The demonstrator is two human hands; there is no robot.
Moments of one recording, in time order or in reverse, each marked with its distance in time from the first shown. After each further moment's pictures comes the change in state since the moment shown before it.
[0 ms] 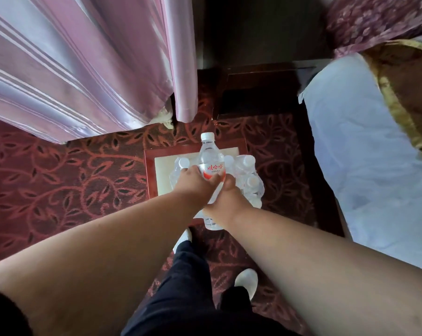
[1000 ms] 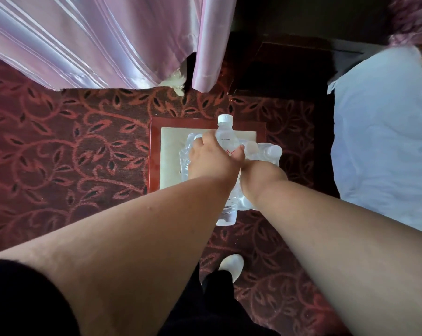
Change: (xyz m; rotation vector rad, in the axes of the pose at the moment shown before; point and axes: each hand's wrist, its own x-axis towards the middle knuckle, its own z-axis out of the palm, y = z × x) left_hand 0.031 -0.001 0.032 -0.146 0.370 -0.009; right_hand 0.073 -0.005 -0.024 -1.322 -0.202 -0.212
